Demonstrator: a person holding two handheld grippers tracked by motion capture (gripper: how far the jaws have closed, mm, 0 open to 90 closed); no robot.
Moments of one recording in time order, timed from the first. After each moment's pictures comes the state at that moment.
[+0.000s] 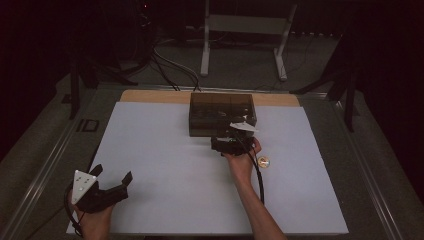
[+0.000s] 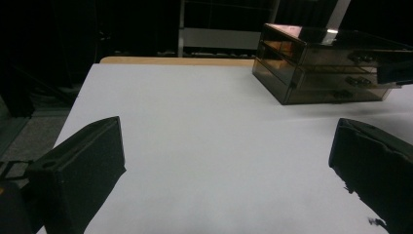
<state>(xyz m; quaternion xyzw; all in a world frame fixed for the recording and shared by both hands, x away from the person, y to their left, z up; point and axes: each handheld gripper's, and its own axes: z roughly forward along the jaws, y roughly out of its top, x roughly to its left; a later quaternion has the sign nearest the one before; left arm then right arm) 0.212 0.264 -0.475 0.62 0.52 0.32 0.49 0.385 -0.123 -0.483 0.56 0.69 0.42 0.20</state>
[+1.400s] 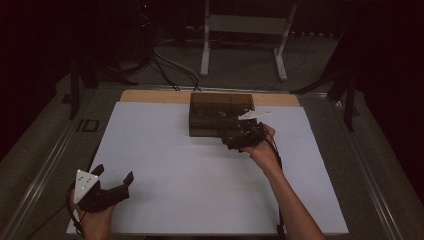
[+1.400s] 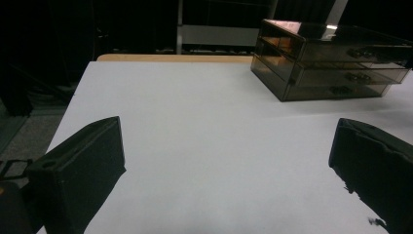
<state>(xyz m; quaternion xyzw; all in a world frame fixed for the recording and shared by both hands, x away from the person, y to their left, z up) 0.213 0.262 -0.476 0.63 0.52 0.32 0.48 0.401 -0.166 -0.442 0.41 0.81 0.40 0.14</state>
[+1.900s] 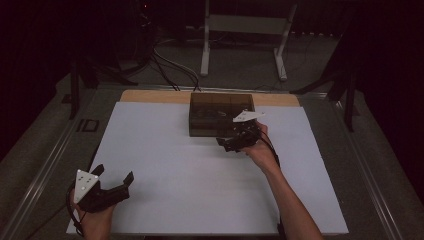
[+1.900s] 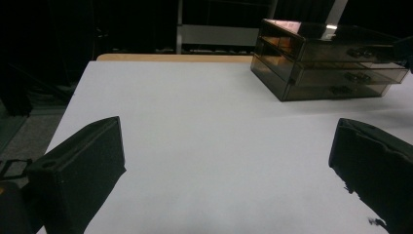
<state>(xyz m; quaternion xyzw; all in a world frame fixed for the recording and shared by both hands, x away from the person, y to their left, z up) 0.213 0.262 -0.476 0.63 0.52 0.32 0.48 0.410 -0.157 -0.454 0.34 0.83 0.42 0.14</state>
